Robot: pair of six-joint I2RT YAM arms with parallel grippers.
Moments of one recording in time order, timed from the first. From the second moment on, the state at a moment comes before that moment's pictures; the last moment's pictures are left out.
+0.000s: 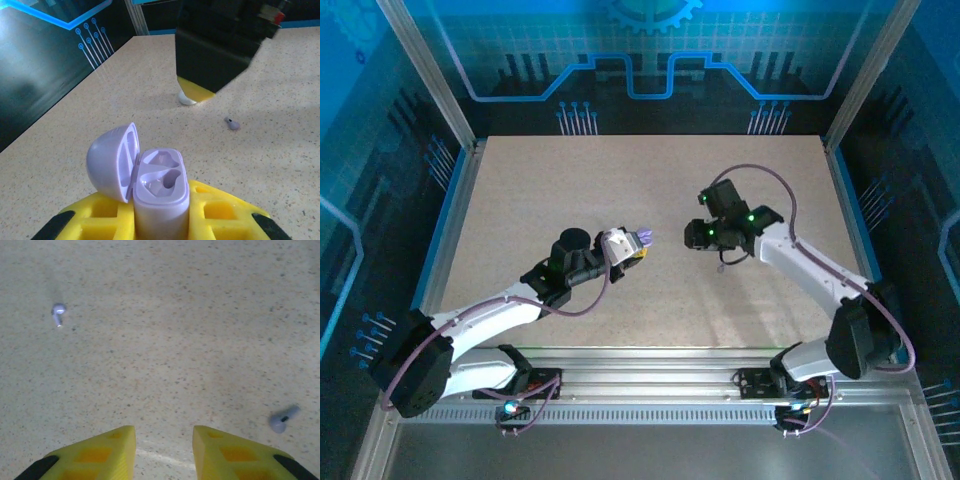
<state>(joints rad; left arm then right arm) -0.64 1.19 0.57 0.33 0.24 0.35 0.49 1.44 1.15 -0.75 -0.06 0.49</state>
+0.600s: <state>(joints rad) -0.63 1.18 0.57 0.30 0.23 0.35 0.26 1.74 1.32 -1.03 -0.16 0.33</state>
